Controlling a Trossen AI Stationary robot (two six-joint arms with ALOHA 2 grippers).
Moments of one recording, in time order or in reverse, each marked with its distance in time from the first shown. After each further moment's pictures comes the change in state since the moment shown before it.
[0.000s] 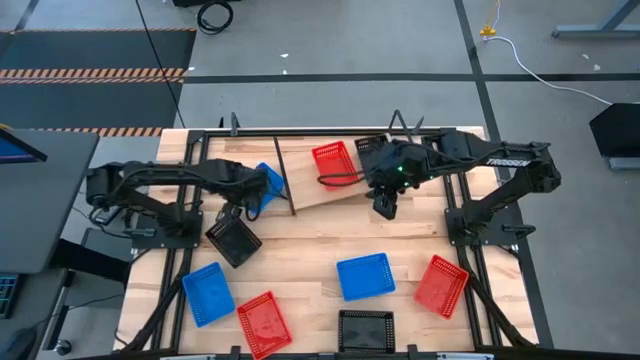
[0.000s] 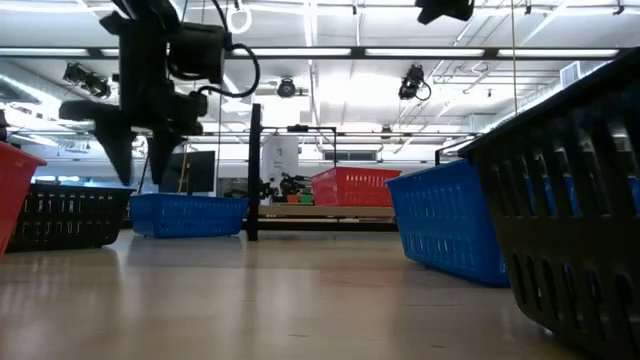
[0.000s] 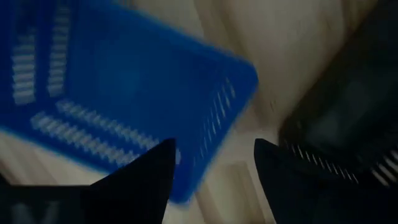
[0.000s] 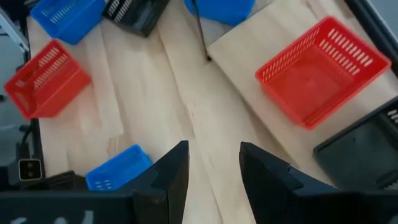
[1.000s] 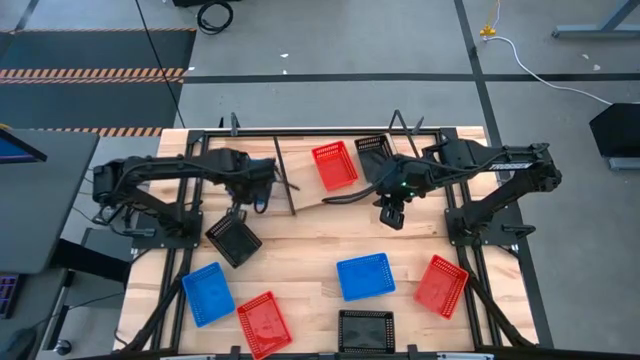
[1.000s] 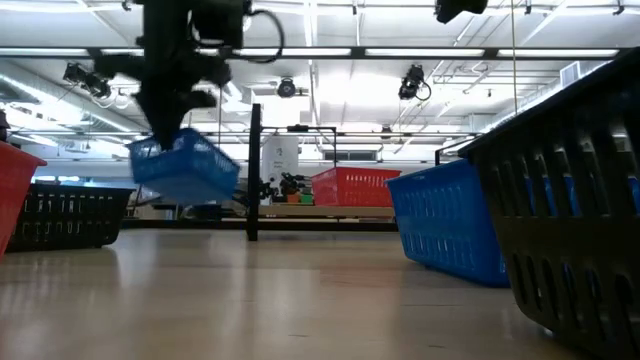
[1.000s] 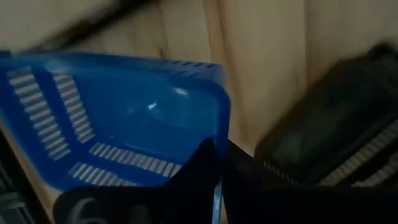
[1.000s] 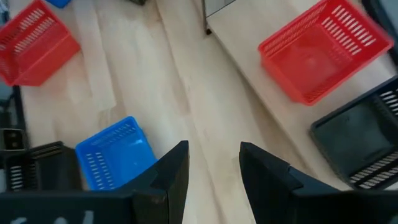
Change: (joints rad) left arm -0.011 0.057 0.276 -0.191 0.060 -0.199; right arm 0.080 0.000 0.000 -0.084 0.066 0.001
